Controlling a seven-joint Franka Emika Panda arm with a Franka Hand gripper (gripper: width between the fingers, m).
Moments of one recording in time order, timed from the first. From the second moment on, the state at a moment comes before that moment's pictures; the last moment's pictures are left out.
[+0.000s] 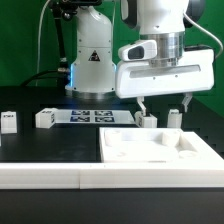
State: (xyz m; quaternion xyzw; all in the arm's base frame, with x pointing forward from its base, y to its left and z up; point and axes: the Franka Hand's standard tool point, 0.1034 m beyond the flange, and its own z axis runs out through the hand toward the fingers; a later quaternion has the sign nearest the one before) arm 0.429 0.129 0.044 -1.00 0.03 0.00 0.06
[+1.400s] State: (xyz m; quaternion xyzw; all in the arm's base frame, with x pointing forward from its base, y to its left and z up) arm 0.405 0.154 0.043 -0.97 0.18 0.11 0.07
